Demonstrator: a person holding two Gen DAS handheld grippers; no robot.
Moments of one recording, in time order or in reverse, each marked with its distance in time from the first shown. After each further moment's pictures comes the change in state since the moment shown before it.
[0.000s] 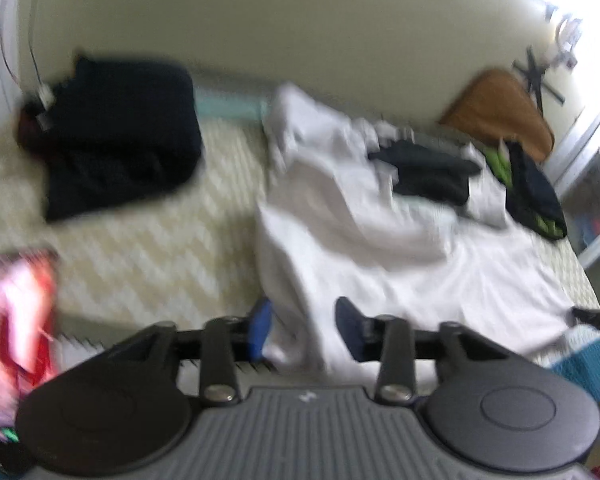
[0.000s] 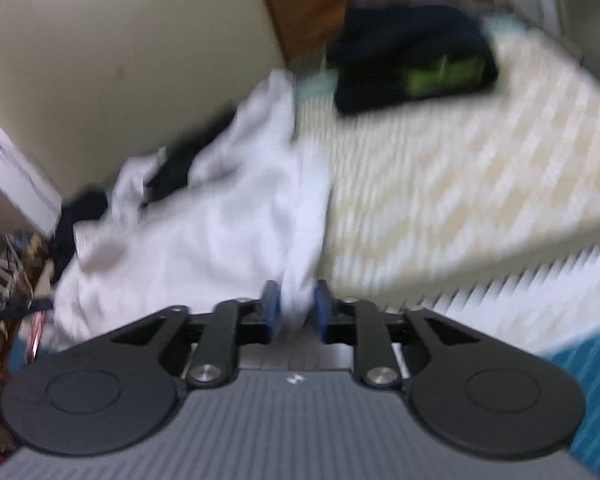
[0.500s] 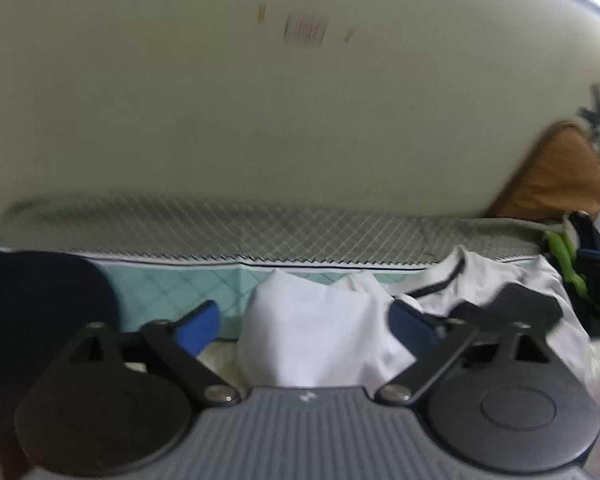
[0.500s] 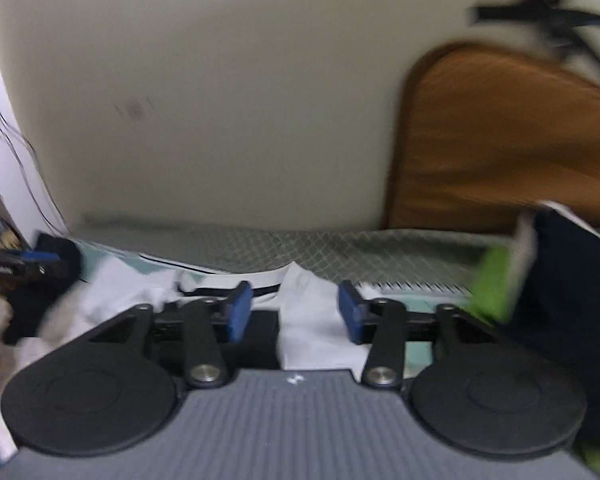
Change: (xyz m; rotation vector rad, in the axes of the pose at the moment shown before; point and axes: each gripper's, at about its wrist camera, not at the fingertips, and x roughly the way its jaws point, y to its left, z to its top) left arm 0.170 -0.022 0.193 0.091 -0.005 0.064; right arm 0.202 0.089 0.195 -0.364 0.004 0.033
